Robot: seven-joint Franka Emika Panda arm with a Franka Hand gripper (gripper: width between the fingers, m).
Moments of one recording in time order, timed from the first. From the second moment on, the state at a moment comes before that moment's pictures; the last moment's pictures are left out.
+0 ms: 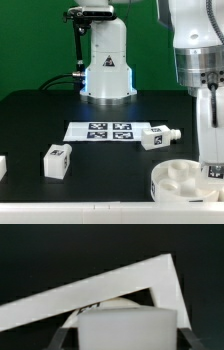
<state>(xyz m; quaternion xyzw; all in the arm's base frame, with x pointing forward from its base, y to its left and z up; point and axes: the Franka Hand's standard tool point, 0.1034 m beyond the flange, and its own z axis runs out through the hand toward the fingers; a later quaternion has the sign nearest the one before) 0.640 0.124 0.076 -0.58 0.81 0.07 0.06</state>
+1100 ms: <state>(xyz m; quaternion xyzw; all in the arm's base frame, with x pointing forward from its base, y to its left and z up) 0.642 0.127 0.099 -0.95 0.29 0.00 0.06</state>
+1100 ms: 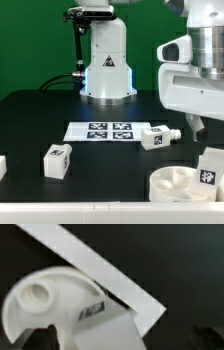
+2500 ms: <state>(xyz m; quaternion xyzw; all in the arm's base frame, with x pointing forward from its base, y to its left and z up) 0.630 0.123 0.084 -0.90 -0.43 0.02 0.02</state>
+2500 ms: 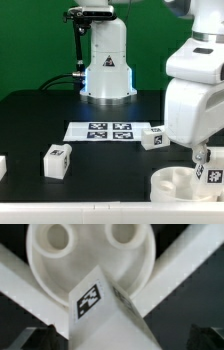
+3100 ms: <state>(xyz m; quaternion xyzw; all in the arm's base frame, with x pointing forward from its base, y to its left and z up) 0.635 0.123 0.073 -0.78 -0.62 0.02 -0.01</state>
